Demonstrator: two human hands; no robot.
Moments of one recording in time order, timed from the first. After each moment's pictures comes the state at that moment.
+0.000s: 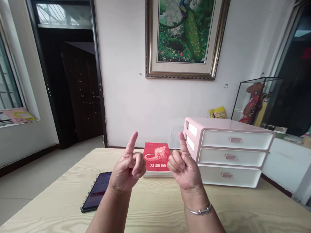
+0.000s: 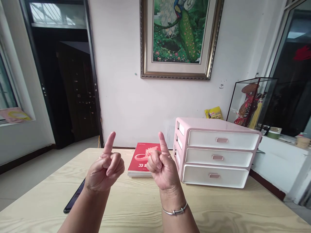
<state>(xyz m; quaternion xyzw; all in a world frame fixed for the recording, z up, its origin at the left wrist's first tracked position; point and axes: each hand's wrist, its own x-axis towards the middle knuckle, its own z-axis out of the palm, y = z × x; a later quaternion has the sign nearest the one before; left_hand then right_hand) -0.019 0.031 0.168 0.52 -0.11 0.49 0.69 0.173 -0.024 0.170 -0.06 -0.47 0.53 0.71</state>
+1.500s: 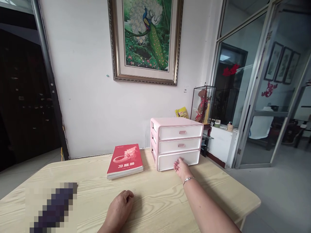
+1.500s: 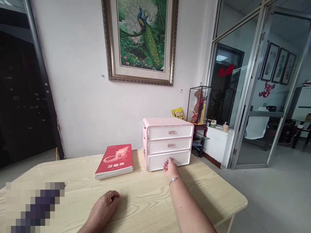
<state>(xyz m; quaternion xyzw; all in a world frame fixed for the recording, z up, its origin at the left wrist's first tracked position) 0.050 -0.004 0.002 0.84 0.44 0.23 0.23 0.399 -0.042 0.037 -0.53 0.03 0.33 0.78</state>
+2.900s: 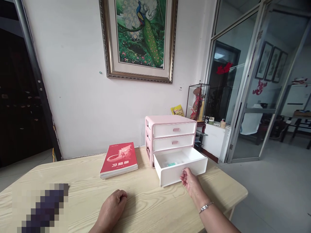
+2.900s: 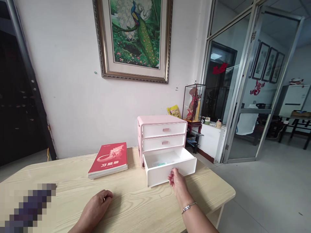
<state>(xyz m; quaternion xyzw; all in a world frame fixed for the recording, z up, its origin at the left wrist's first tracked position) 0.044 -0.004 0.000 0.85 0.41 0.23 0.24 0.385 -0.145 0.014 -0.58 0.00 0.29 0.76</state>
